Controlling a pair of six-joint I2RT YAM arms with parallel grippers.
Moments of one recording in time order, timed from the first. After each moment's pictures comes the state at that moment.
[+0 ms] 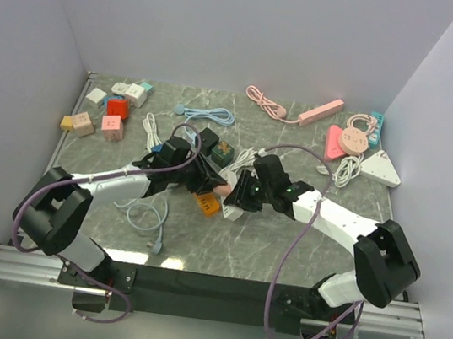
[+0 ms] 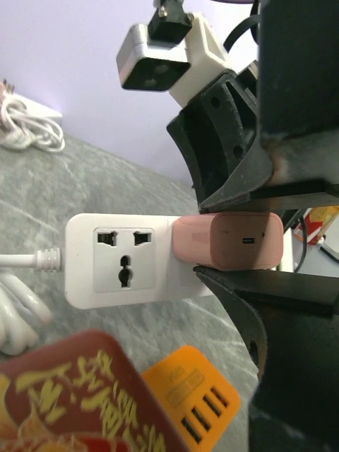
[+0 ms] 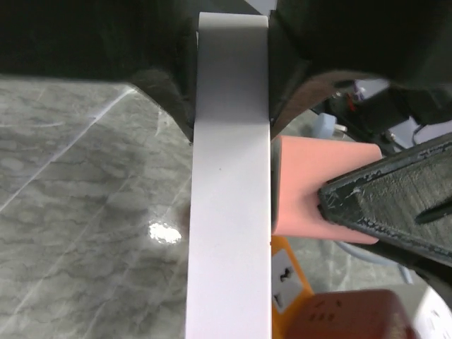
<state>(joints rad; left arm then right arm) -0.58 1.47 0.77 0.11 0.35 -1.35 0.69 1.44 0.86 -0.26 -0.22 0.81</state>
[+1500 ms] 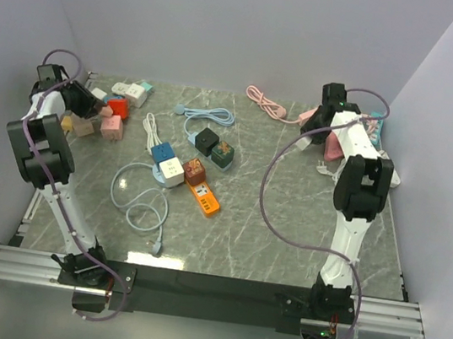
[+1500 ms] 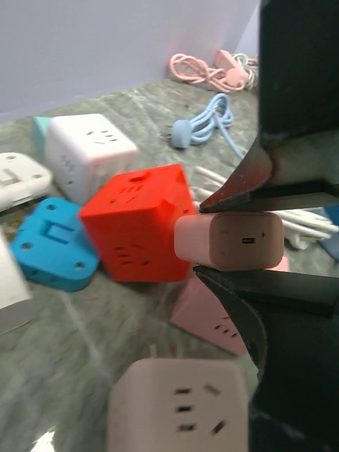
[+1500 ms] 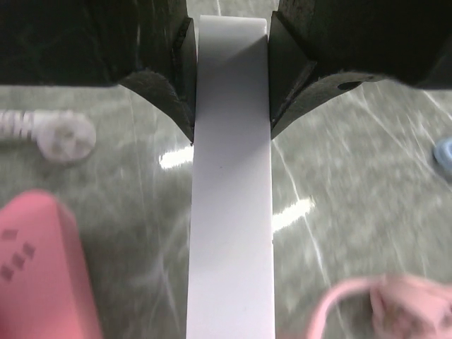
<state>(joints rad) 0.44 2.08 1.63 -0.39 0.46 -0.69 0.07 2.14 1.87 -0.77 0.05 0.62</state>
